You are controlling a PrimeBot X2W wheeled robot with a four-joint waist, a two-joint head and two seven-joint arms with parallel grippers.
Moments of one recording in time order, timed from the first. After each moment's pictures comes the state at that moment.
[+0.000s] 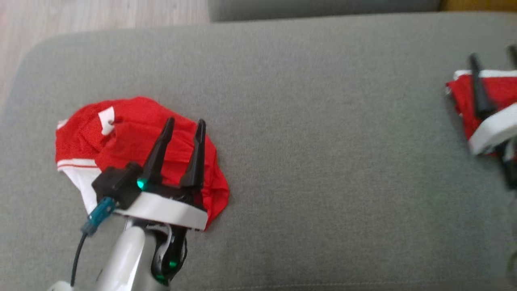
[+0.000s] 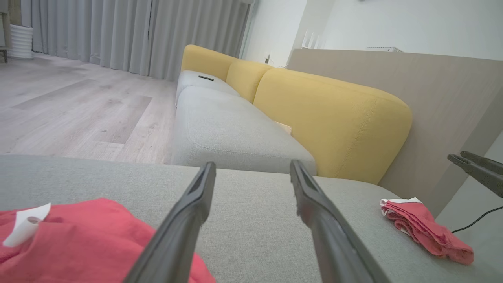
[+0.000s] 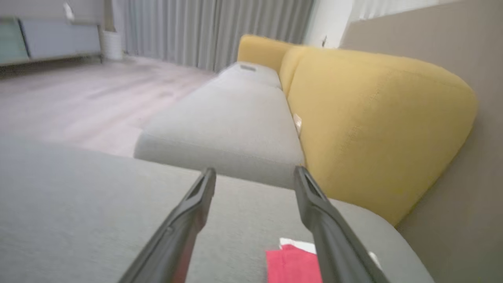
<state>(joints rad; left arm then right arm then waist) -0.18 0.04 -0.30 0.10 -0.36 -0.06 -0.25 -0.48 -0.41 0.05 0.36 0.16 0.13 0.05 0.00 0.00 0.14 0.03</state>
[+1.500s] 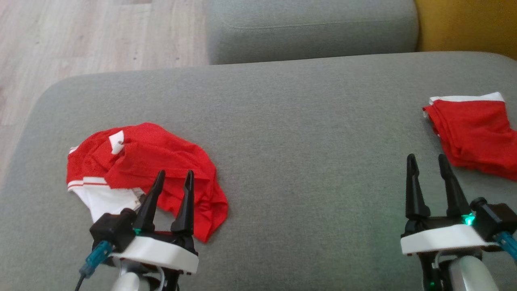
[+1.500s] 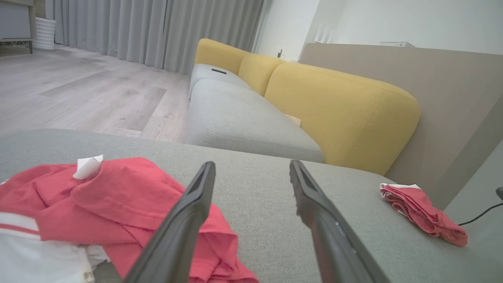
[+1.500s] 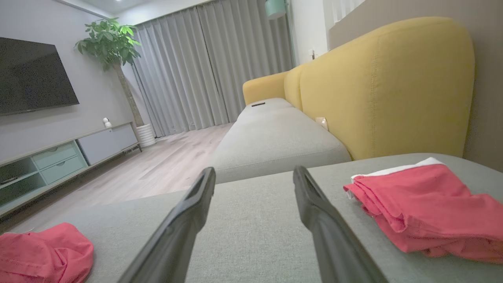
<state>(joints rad) 0.02 0.05 -0.24 0.10 -0.35 -0.05 -0.25 -0.01 -0.05 0.00 0.17 0.25 0.13 -0.25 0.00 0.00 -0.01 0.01</state>
